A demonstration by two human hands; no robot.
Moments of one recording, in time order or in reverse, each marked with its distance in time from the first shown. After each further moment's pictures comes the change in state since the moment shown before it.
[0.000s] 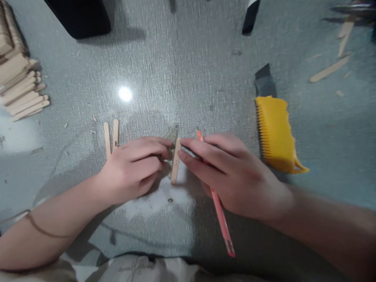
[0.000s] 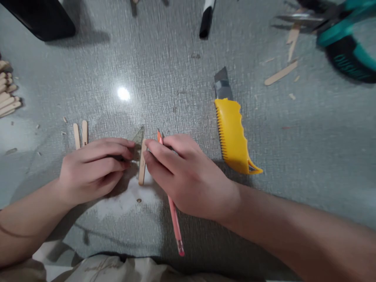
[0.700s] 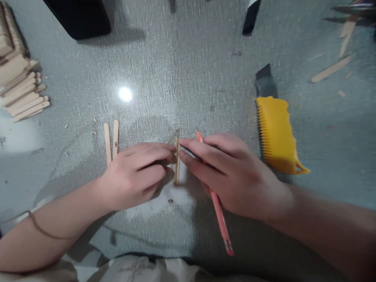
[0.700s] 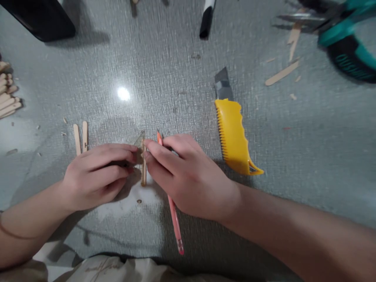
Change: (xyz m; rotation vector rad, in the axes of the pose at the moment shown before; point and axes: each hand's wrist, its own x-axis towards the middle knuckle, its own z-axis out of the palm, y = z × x) left_hand -0.004 0.004 0.003 0.054 -0.033 0.047; right_hand -0.001 0.000 0.001 -0.001 0.006 0.001
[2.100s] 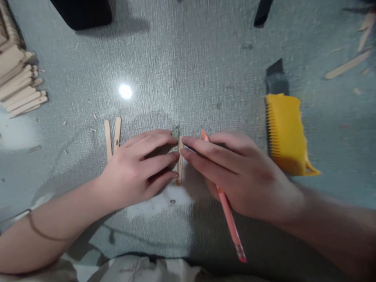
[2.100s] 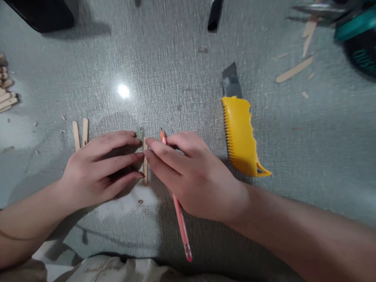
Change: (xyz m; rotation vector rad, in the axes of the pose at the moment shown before) left_hand -0.001 -0.003 -0.002 0.035 -0.054 -0.102; right_hand -0.003 0.003 -0.004 -0.005 -0.080 0.001
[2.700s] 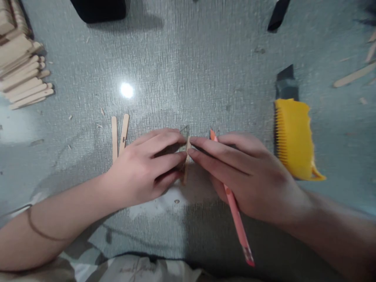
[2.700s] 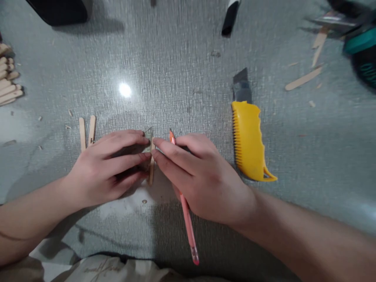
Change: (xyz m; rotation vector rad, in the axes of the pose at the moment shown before) left_hand 0.001 0.000 0.005 -0.027 0.040 0.017; right_hand 0.001 0.000 0.000 0.065 0.013 0.025
